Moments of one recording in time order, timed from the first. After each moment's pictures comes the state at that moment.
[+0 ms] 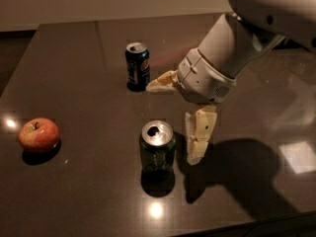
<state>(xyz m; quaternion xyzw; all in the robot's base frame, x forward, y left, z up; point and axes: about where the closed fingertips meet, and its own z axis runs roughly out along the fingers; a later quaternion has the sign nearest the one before) 0.417 -0.024 0.903 -0.81 0.51 0.19 0.20</state>
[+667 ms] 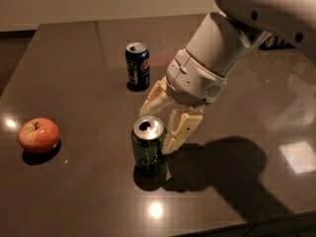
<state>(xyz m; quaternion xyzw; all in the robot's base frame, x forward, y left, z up) 0.401 -0.006 0.907 -0.83 0.48 0.22 0.18</state>
